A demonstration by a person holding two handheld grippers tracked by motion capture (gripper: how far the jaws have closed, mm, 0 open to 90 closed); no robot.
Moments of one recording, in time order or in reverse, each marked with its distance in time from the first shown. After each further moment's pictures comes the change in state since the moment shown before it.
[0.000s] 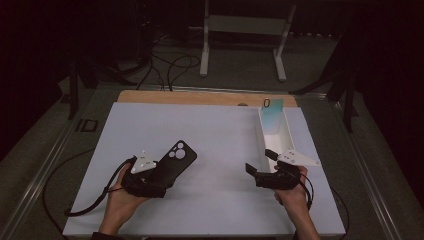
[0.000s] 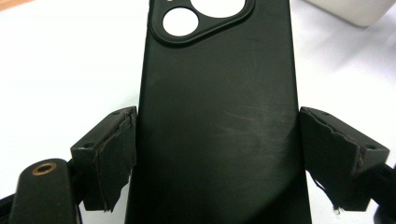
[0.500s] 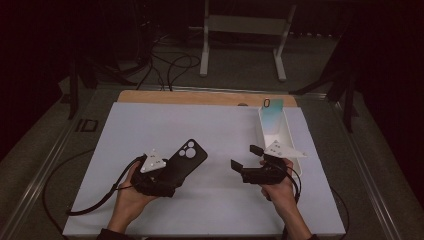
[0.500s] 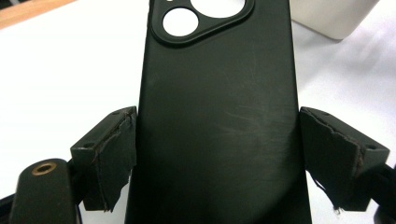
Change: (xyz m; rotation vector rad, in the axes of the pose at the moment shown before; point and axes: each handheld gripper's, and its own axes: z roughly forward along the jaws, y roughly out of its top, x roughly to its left) left arm -0.017 0.019 0.009 -0.030 -0.043 0.050; right arm 0.025 0.023 0.023 -0.002 0.104 0.022
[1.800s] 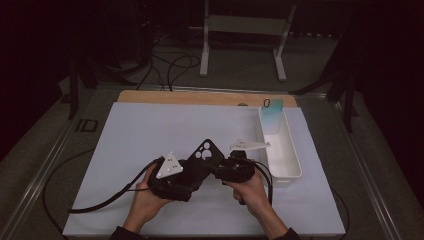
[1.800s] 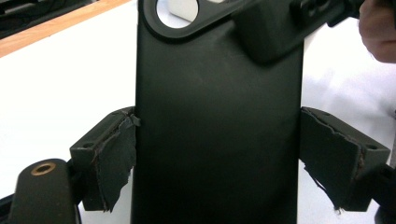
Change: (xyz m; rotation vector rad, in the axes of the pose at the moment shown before) left arm -0.031 0.015 0.018 -0.078 -0.072 0.078; right arm 0.045 0.009 0.058 0.157 0.287 0.148
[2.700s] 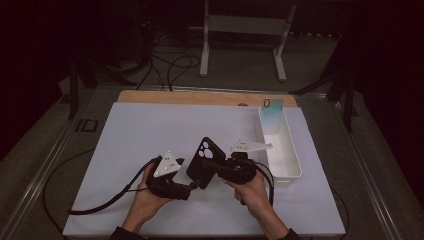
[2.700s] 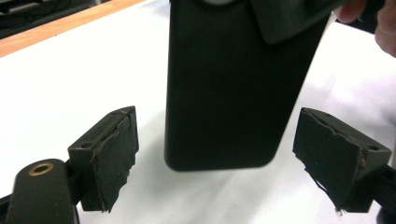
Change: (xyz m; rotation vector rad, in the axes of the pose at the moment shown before) left arm 0.005 -0.002 -0.004 -0.023 0.001 -0.037; right arm 0.007 0.004 -0.009 -0.023 -0.038 -0.051
